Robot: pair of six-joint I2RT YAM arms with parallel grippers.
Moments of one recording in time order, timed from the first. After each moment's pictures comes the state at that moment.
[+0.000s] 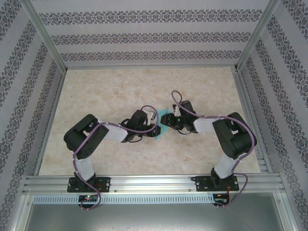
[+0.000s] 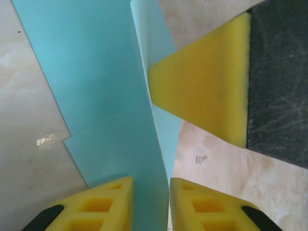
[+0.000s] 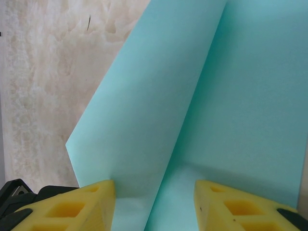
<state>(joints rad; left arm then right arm) -0.71 1.85 0.77 0.38 0.38 -0.64 0.44 1.73 0.72 0.17 -0.47 0.71</state>
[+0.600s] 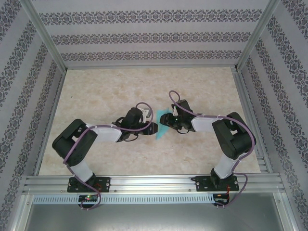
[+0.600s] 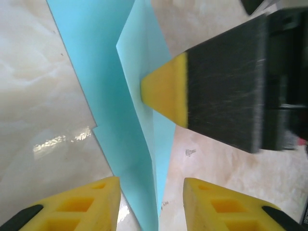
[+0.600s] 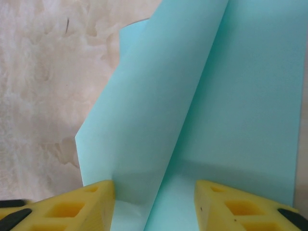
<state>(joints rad) -0.68 1.66 0.72 0.26 0.34 -0.63 0.48 1.73 0.79 0.04 -0.35 0.71</state>
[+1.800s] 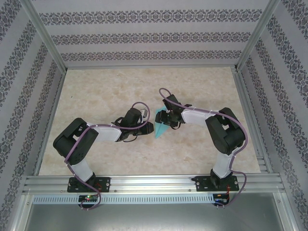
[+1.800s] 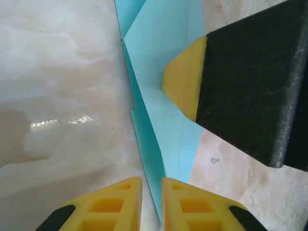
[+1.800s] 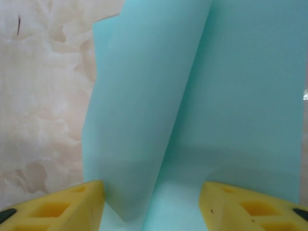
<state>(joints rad) -0.66 1.71 0.73 0.24 0.32 -0.77 0.56 1.85 1.05 -0.30 -0.15 0.71</state>
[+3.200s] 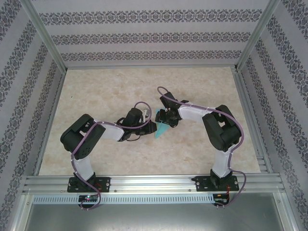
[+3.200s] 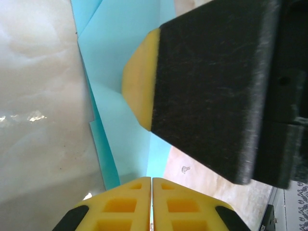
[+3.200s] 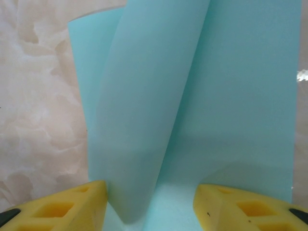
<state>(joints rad) -0.65 1.82 0.74 0.43 0.44 -0.88 0.57 1.92 1.16 -0.44 -0.13 0.73</state>
